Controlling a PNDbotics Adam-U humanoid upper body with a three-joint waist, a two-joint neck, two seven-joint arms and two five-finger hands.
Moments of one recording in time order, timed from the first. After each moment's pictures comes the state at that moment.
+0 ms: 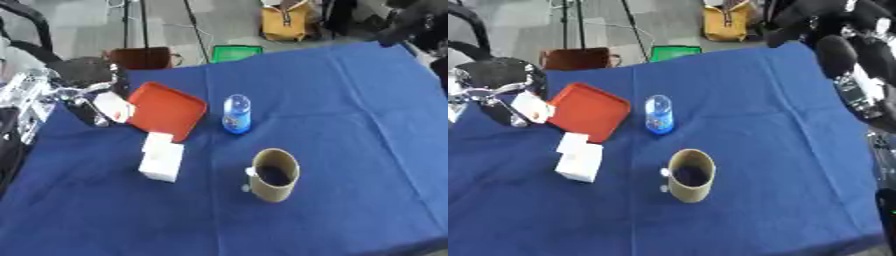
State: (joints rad) left arm -0.77 0.54 -0.18 -1.04 -1.19 -0.52 -0.20; right arm -0.42 -0.40 0.07 -1.93 -0.31 -0.26 0.38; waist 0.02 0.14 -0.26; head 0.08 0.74
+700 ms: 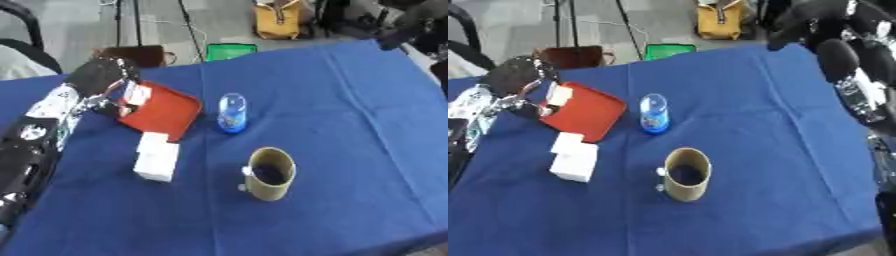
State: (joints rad) left arm -0.81 0.44 -0.13 -0.87 -1.32 -0.39 0.17; right arm -0.42 -0.39 0.08 -1.93 -0.31 -0.26 0.40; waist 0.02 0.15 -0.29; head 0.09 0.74
